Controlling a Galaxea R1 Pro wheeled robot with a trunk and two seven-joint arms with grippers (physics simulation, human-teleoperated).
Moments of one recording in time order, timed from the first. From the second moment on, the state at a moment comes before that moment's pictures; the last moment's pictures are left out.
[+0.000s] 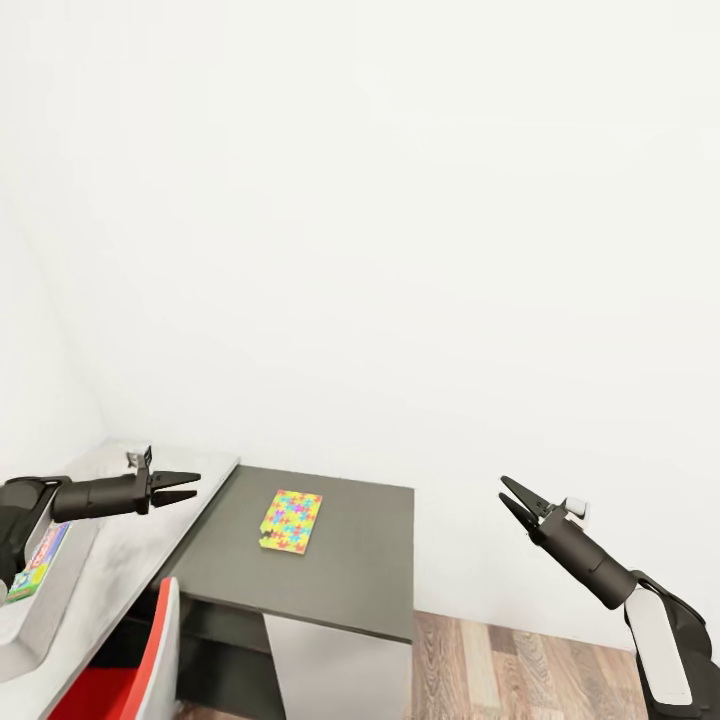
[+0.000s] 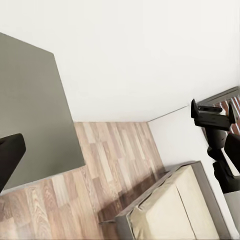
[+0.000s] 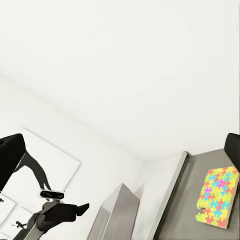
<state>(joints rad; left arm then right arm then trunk) -0.79 0.47 0.17 -0.70 -0.03 0.94 -1.57 -0.30 -0.06 -0.47 -1.32 -0.69 0.80 0.90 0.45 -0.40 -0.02</state>
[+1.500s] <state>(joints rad) -0.79 0.47 0.17 -0.70 -0.03 0.93 -1.57 -0.30 -0.06 -0.49 -1.31 -0.69 0.80 0.90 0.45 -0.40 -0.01</state>
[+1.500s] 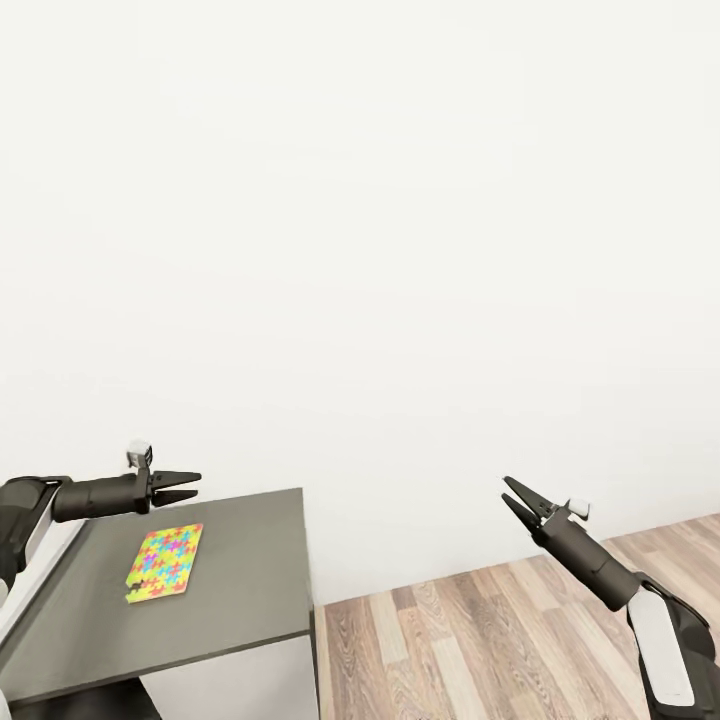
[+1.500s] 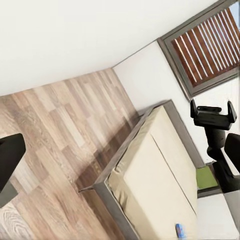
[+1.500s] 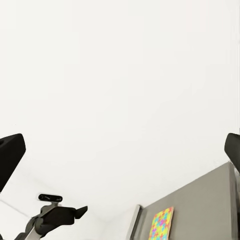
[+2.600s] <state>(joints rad) -0.79 0.47 0.17 -0.70 -0.03 0.93 -1.57 -0.30 -0.06 -0.49 -1.29 -0.69 0.79 0.90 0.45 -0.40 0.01</state>
